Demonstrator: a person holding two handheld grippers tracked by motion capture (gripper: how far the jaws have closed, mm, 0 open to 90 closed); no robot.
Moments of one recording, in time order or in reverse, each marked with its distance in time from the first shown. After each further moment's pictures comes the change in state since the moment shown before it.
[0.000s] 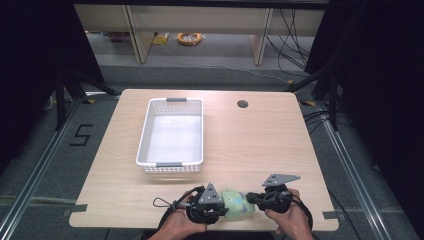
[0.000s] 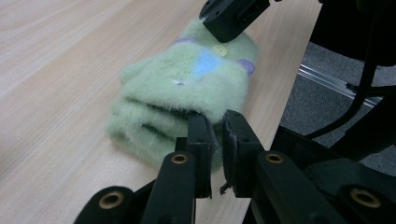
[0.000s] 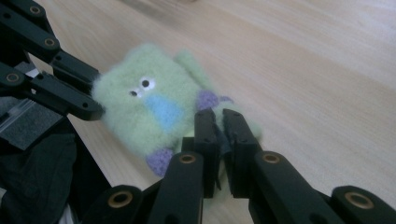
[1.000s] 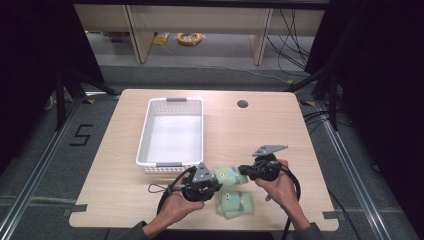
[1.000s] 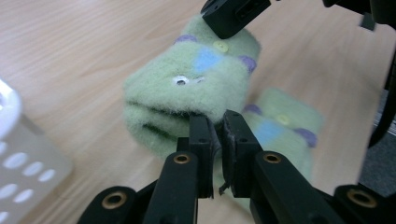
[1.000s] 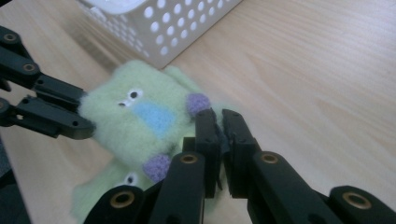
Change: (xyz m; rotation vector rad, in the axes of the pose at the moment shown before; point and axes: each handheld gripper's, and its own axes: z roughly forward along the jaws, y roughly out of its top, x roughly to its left) left arm 0.034 0.022 -0.010 -0.075 0.139 -0.022; right arm -0.021 0.066 0.016 -0.029 -0.017 -0.020
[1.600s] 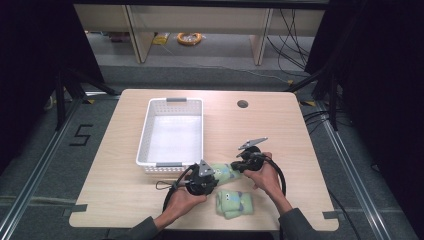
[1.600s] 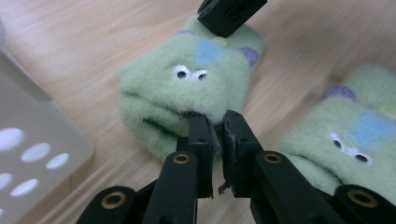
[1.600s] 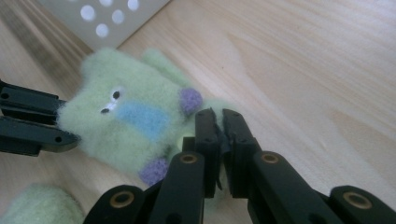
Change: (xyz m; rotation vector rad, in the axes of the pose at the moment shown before) left arm 0.030 -0.012 0.037 0.078 0.115 -0.063; right arm -0.035 0.017 0.071 0.075 -0.026 -0.017
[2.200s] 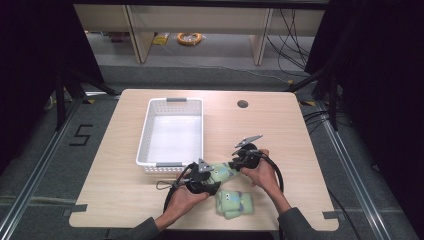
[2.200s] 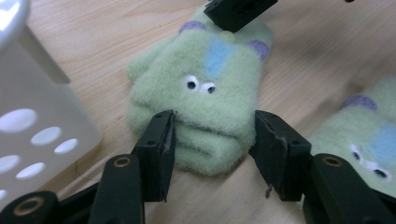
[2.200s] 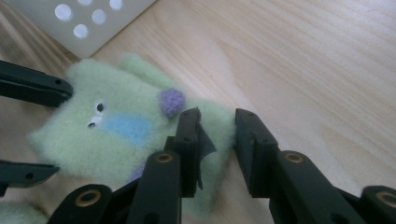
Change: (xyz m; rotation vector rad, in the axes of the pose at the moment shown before) left arm 0.003 -0.001 0.005 0.058 0.042 -0.074; right arm 0.001 0.009 0.009 0.062 -0.062 0.000
